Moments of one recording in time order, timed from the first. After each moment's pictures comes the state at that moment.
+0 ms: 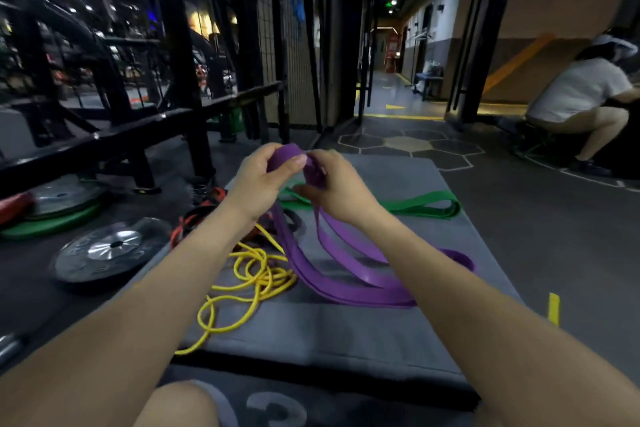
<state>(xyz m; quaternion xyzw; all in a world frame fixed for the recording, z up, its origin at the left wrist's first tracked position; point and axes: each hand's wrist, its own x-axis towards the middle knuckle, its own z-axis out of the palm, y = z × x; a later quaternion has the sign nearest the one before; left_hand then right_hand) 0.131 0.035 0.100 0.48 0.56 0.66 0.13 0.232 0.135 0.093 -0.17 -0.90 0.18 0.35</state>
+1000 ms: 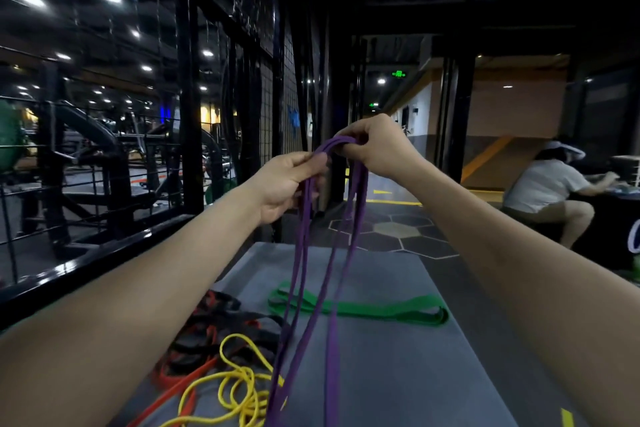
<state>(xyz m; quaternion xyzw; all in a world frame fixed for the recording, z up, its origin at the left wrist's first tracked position) 0.153 0.055 0.279 0.51 0.50 0.64 0.27 0.280 0.158 0.325 -0.17 -0.88 0.13 0.42</state>
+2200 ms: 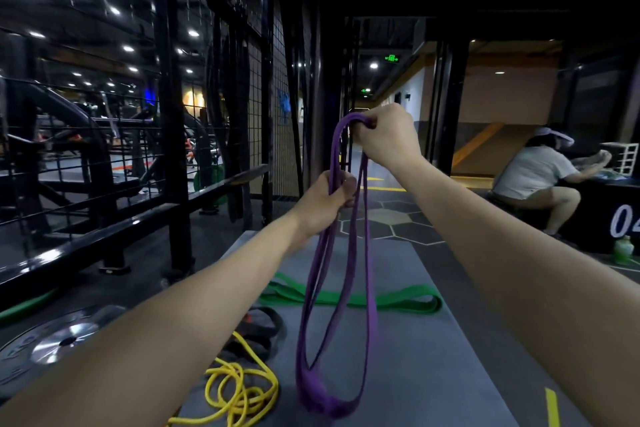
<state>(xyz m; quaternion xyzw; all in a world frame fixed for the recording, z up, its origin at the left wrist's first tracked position) 0.168 0.129 0.224 0.56 0.54 0.59 0.22 0.265 0.192 0.309 -0.27 -0.80 0.12 0.52</state>
